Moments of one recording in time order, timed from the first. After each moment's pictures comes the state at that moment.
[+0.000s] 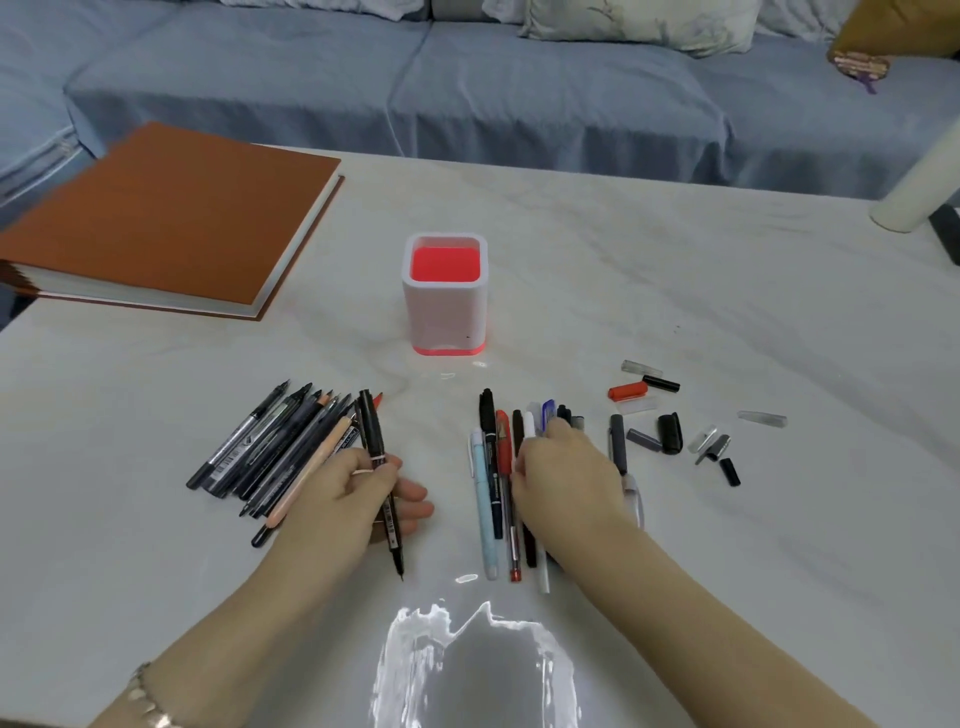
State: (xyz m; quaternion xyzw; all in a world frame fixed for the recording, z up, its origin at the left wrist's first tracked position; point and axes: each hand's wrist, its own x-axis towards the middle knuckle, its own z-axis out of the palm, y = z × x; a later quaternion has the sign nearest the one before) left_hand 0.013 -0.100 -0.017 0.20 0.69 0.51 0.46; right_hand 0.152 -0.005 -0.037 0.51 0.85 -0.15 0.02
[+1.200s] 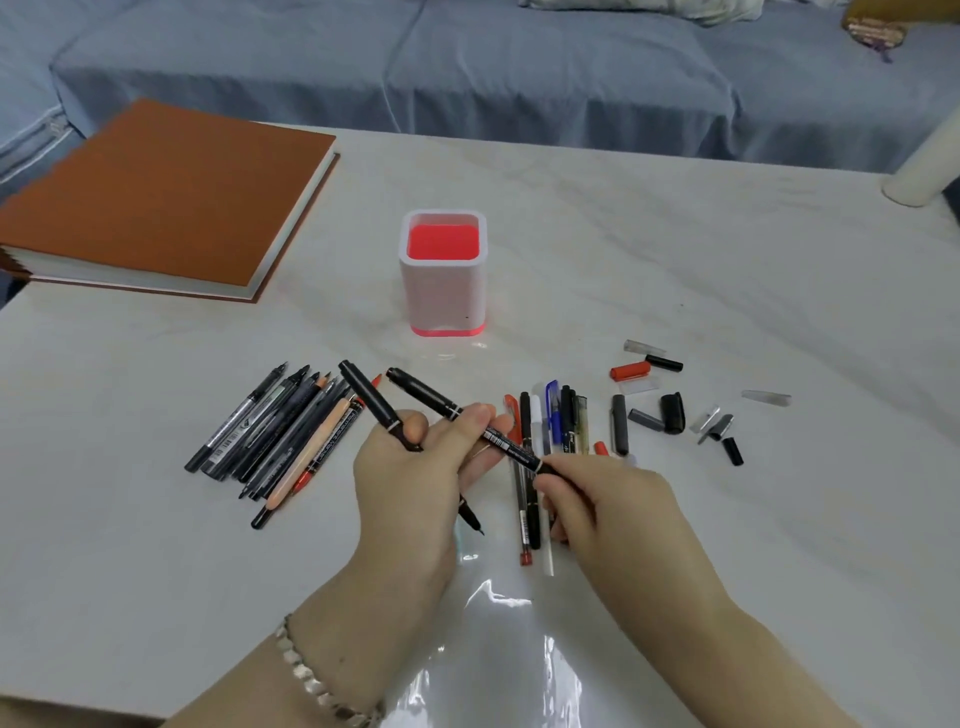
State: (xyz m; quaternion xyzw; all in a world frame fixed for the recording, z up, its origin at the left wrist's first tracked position) left_hand 0.070 -0.074 0.002 0.07 0.53 0.72 0.44; right_hand 0.194 -0.043 -0.005 0.45 0.83 -0.28 -0.16
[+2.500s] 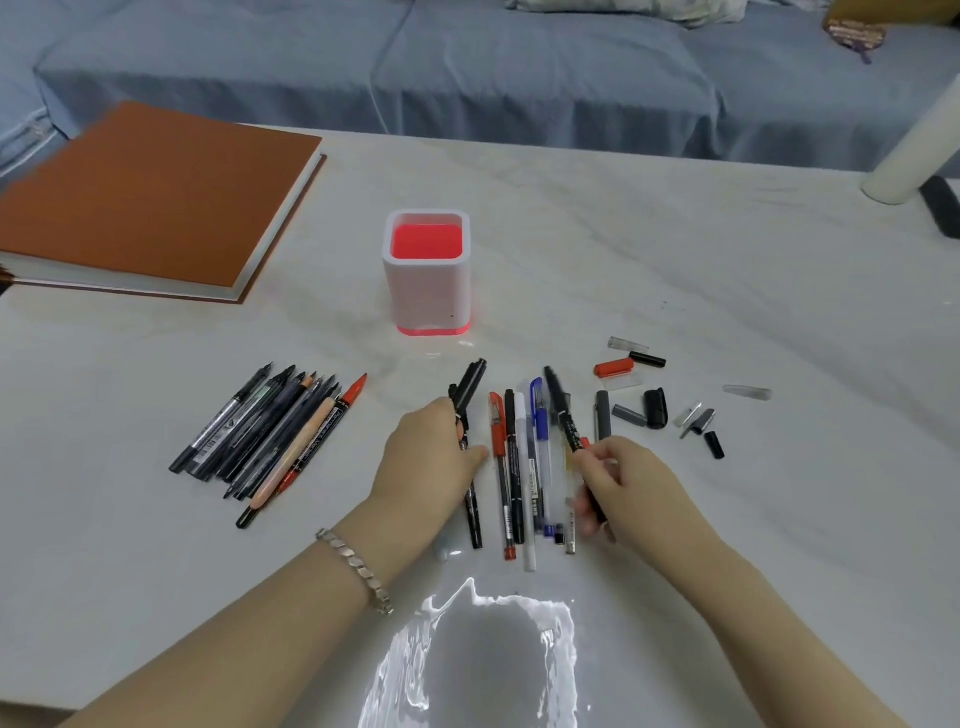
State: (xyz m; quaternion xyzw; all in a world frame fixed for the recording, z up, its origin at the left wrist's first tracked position) left_hand 0.051 -0.045 -0.044 0.48 0.81 0.23 0.25; right_hand 0.218 -0.009 -0.039 0.58 0.64 -0.48 -0.12
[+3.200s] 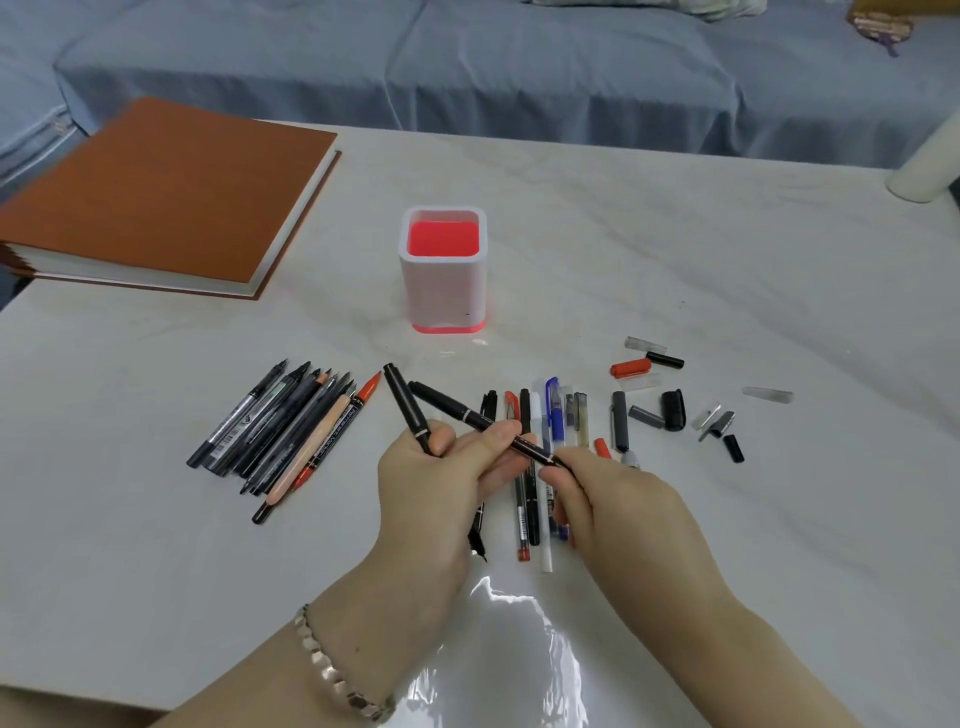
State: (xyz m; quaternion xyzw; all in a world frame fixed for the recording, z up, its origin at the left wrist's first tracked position) left_hand 0.079 -0.076 0.002 0.07 0.55 0.67 0.48; right_hand 0.201 -0.042 -0.018 0.43 0.87 -0.19 -0.16
